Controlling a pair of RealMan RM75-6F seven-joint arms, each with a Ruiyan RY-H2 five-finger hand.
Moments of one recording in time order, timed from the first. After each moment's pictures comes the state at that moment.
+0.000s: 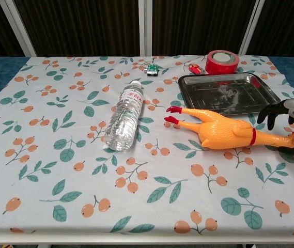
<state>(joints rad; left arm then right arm) -0.09 -1.20 -0.02 -1.53 1.50 1.48 0.04 0.40 -1.49 0.07 -1.36 -1.40 1.01 -0.26</state>
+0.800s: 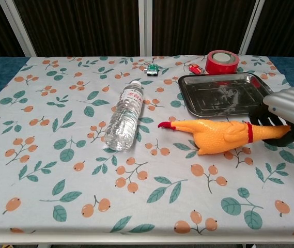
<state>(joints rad) -0.12 -1.18 -0.03 -1.55 1.55 1.46 -0.06 0.49 -1.47 0.06 -1.36 -1.48 1.00 -0.26</state>
